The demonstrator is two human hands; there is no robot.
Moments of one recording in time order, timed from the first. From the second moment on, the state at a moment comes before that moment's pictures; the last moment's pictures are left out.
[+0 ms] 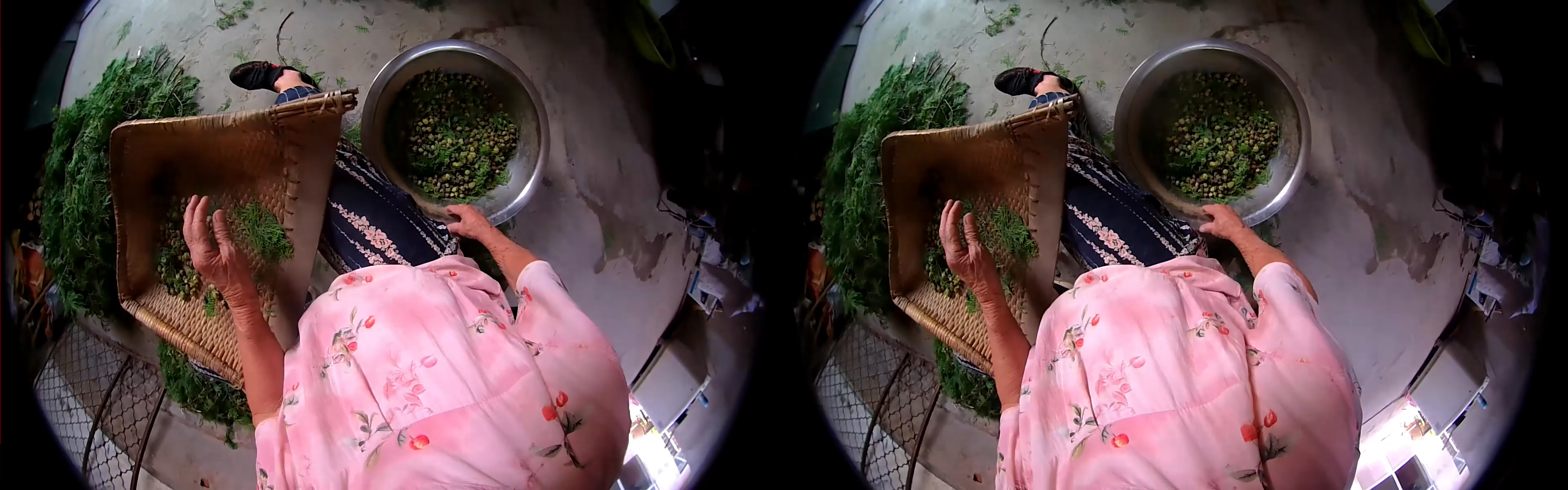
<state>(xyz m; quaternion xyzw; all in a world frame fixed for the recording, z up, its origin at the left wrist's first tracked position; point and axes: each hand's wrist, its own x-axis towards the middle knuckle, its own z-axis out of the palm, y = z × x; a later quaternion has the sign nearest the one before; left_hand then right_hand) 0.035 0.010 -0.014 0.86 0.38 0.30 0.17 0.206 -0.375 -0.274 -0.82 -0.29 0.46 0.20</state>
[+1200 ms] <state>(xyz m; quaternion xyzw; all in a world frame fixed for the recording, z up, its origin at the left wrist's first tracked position) -0.109 0.018 0.005 0.70 0.55 0.43 0.17 0.225 -0.466 -0.319 -0.87 -0.32 0.35 -0.16</state>
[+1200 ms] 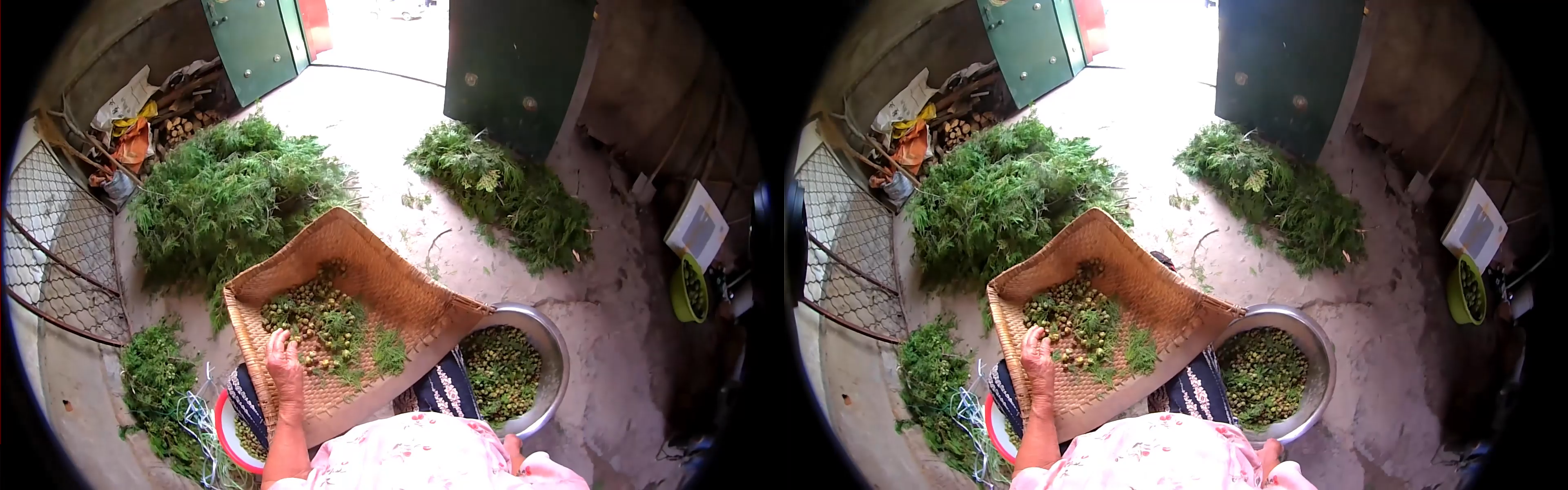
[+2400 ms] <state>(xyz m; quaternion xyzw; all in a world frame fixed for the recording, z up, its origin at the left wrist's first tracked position) -0.154 0.012 -0.022 0.71 0.52 0.44 0.17 0.175 -0.175 0.019 -0.64 -0.39 0.49 0.44</state>
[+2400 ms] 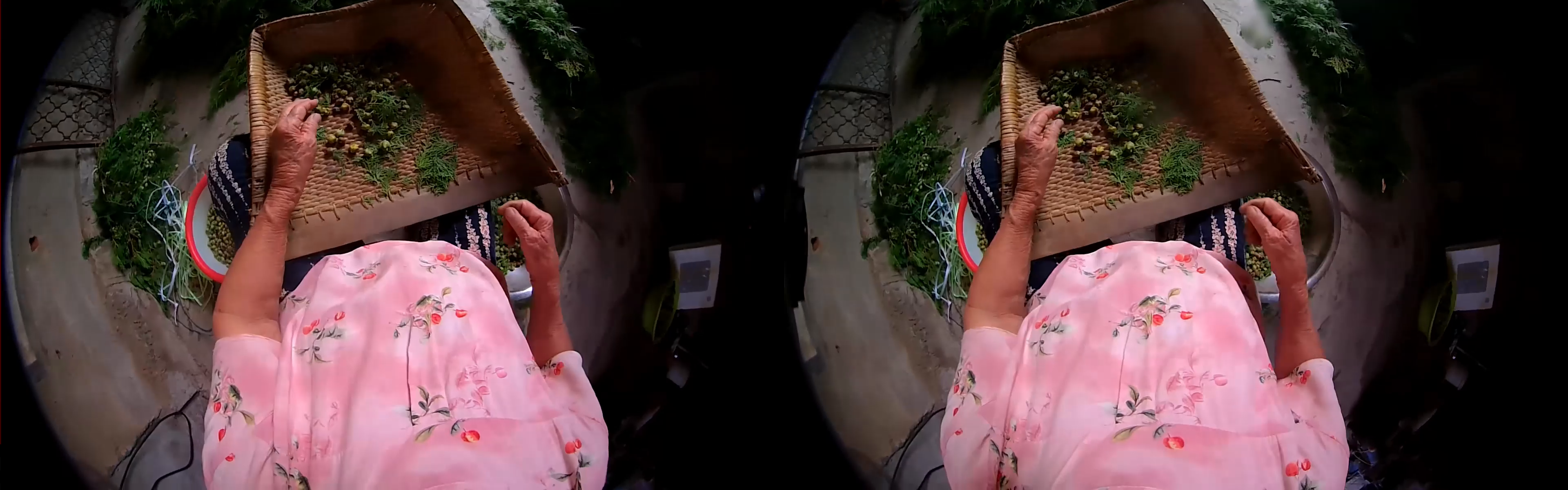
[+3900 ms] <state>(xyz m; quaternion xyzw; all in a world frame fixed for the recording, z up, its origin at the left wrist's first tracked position) -0.129 -0.025 -0.056 0.23 0.47 0.57 0.64 0.081 0.034 -0.079 -0.61 -0.69 0.18 0.34</state>
